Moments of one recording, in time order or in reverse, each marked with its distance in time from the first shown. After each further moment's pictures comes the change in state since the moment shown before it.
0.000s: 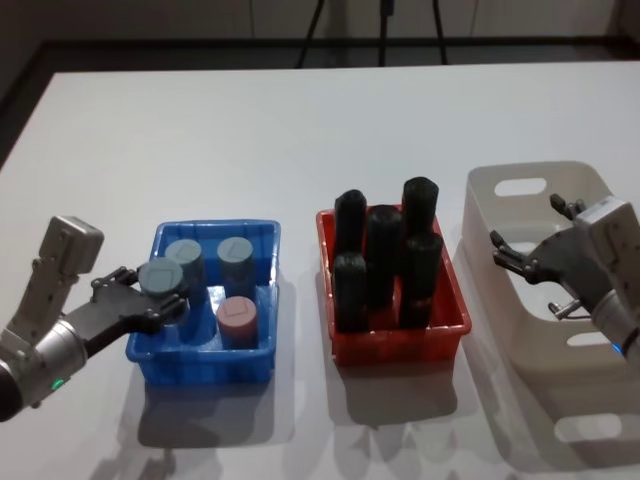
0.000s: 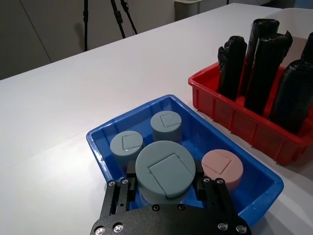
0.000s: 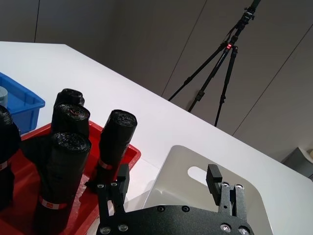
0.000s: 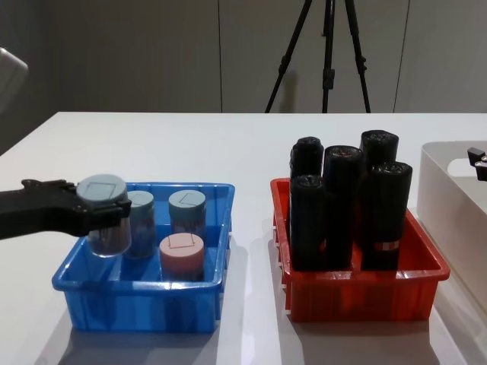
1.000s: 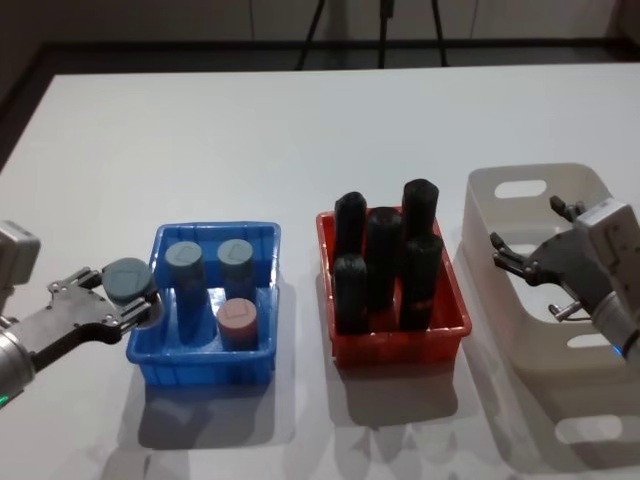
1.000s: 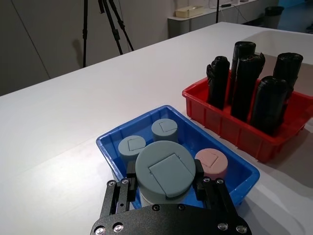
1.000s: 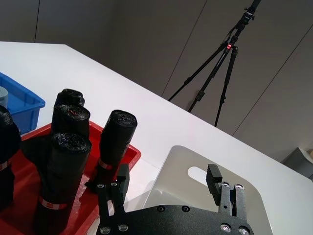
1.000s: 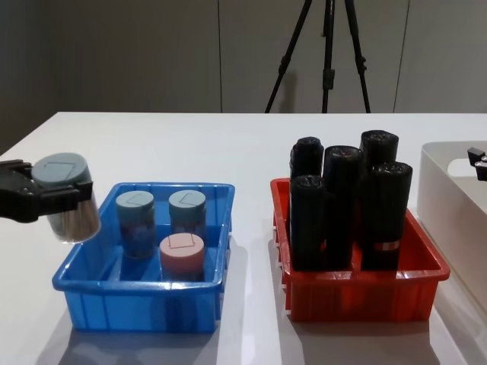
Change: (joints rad) left arm 0.124 0.124 -0.069 -0.159 -0.118 -0.023 -0.041; right arm 0.000 0.000 0.000 0.000 0.000 0.000 0.000
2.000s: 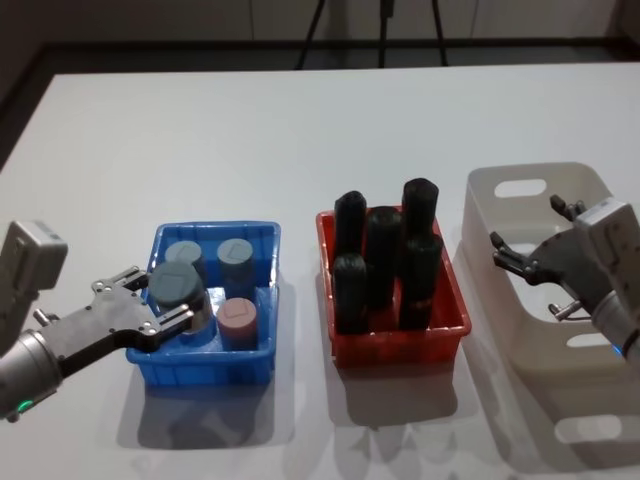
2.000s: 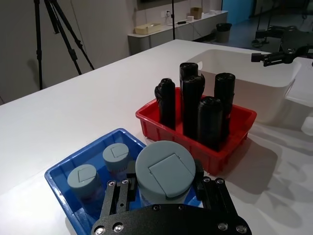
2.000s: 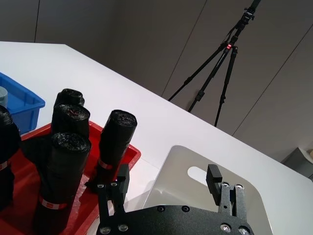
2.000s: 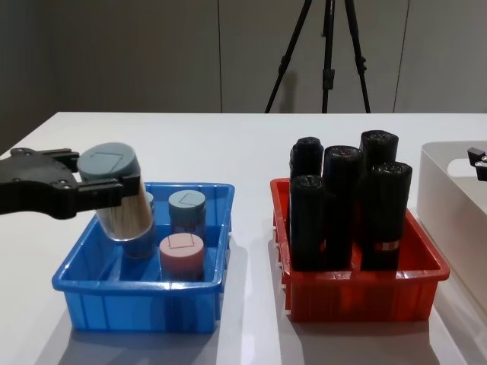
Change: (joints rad) left arm -0.009 0.045 0.078 -0.062 -0.072 -0.040 -0.087; right arm 0.000 0.000 0.000 0.000 0.000 0.000 0.000
